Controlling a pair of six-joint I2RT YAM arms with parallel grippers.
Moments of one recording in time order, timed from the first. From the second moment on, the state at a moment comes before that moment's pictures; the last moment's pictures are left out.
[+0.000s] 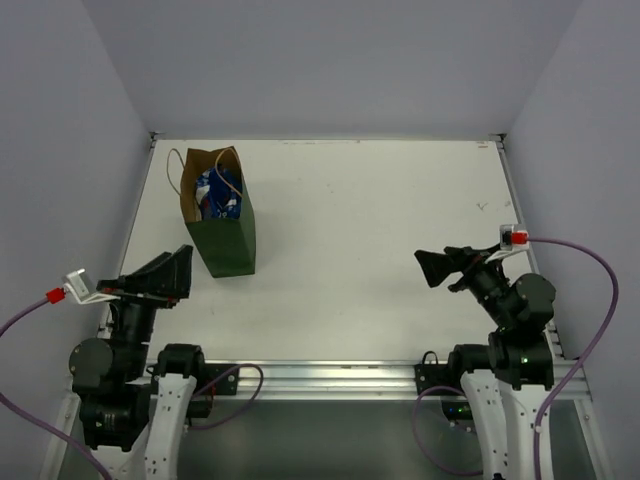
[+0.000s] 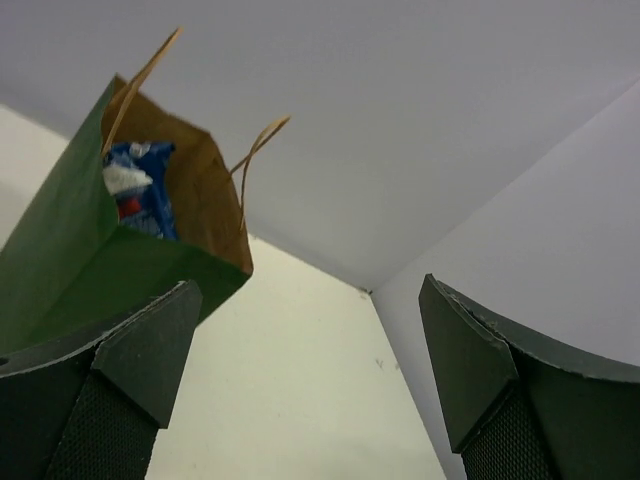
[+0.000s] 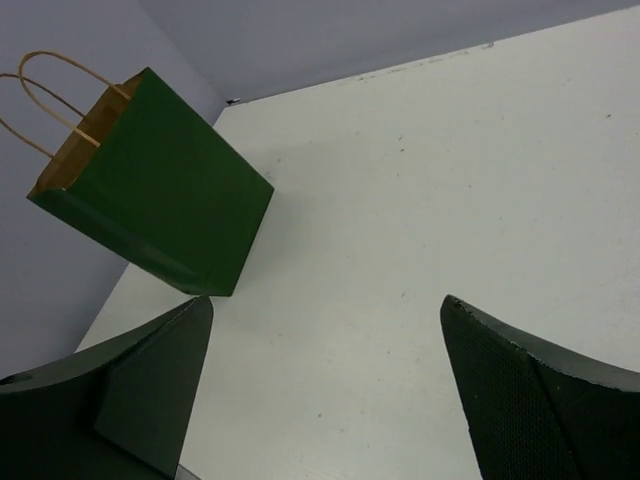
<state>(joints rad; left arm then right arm) -0.04 0.03 0.78 -0.45 0.06 -0.81 -0.02 0.27 0.63 -0.40 -0.48 0.51</state>
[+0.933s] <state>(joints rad) -0.18 1.00 1.57 -0.96 -0.34 -0.48 0.43 1.24 1.45 -0.54 -0.56 0.58</state>
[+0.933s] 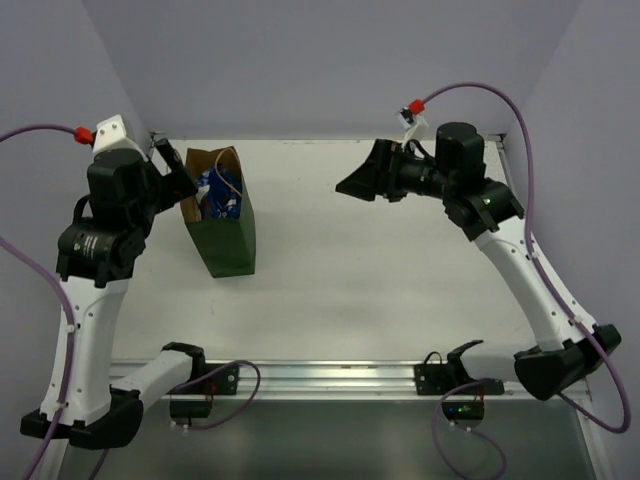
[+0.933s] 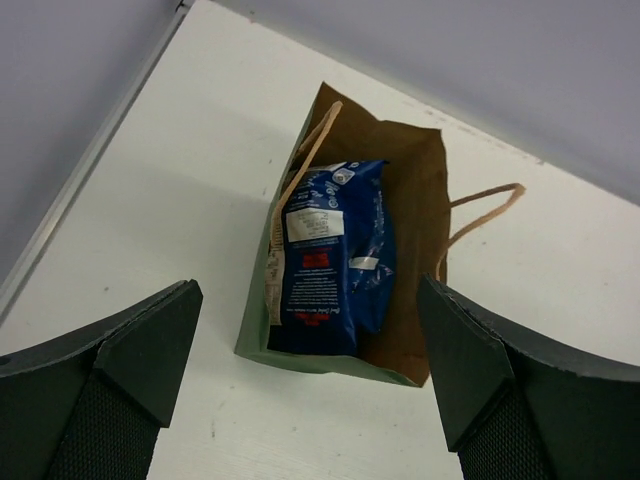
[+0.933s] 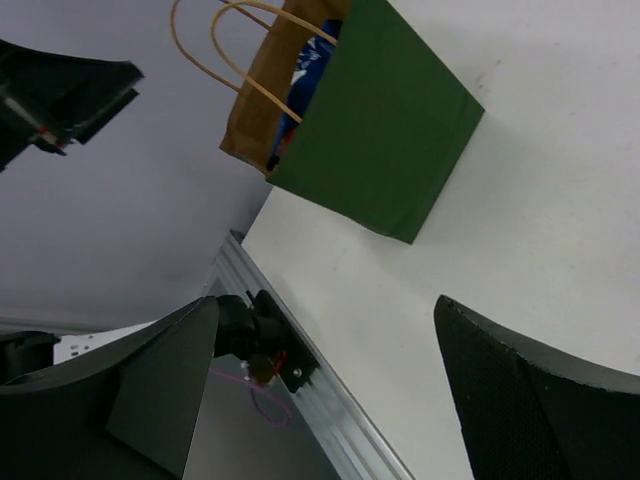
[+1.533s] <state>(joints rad) -0.18 1.03 1.46 -0.75 -0.44 -0.35 0.56 1.66 1.68 -0.06 -0.87 0.90</state>
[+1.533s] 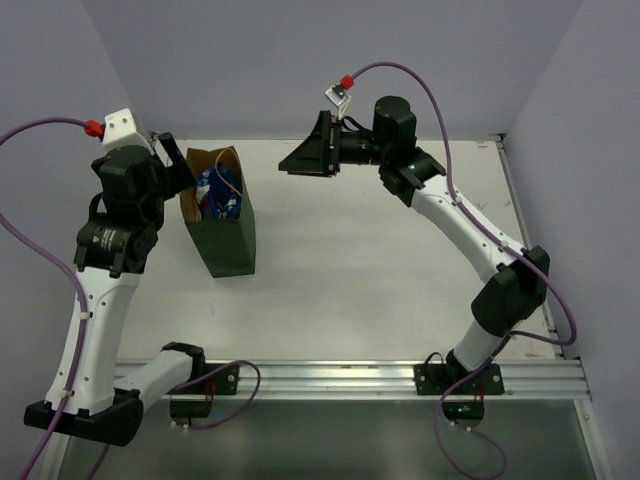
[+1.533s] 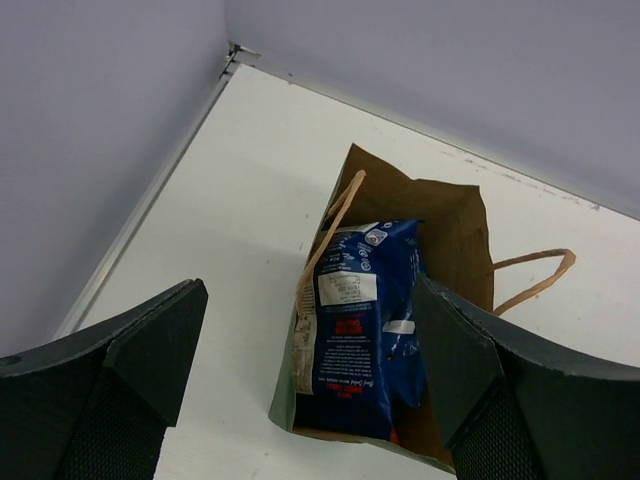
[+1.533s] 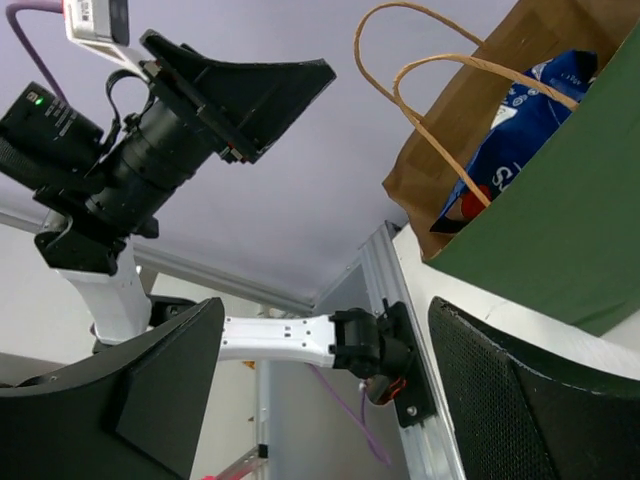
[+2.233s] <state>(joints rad) -0.06 1.07 1.28 -0.51 -0.34 -0.26 0.64 2.01 2.00 0.10 -0.89 1.01</state>
